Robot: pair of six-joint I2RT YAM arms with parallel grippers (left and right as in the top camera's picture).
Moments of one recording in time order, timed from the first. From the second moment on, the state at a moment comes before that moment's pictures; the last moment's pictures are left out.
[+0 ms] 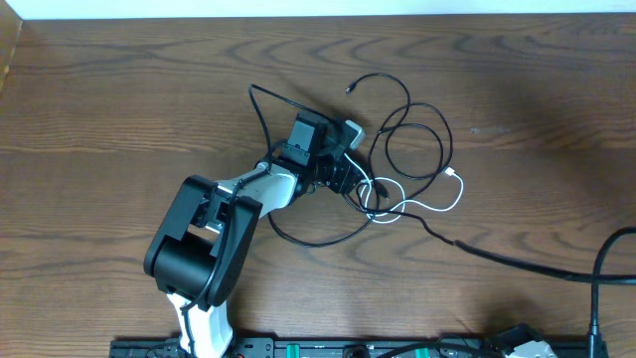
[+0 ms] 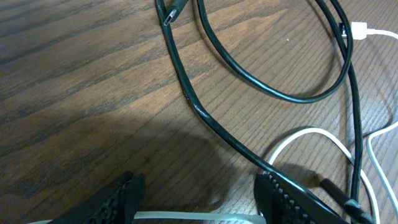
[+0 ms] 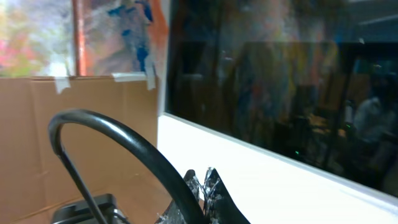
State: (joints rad) left arm -0.44 1.95 0.98 0.09 0.48 0.04; right arm 0.37 1.07 2.36 -1.06 -0.38 0.05
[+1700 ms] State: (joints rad) left arm -0.40 1.93 1.01 -0.25 0.77 -0.14; right arm 0.28 1.43 2.19 -0.74 0.98 -0.12
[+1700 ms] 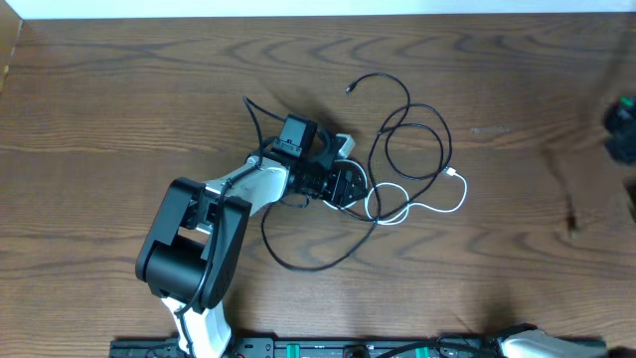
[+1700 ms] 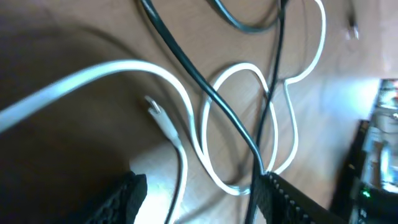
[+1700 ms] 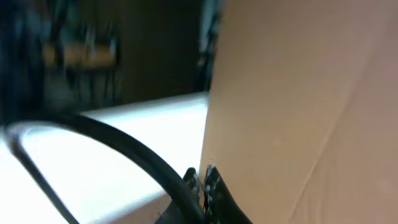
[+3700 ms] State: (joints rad) left arm -0.47 1.64 1.00 -0.44 1.13 0.08; right arm -0.34 2.04 2.19 -1.35 -0.27 0.06
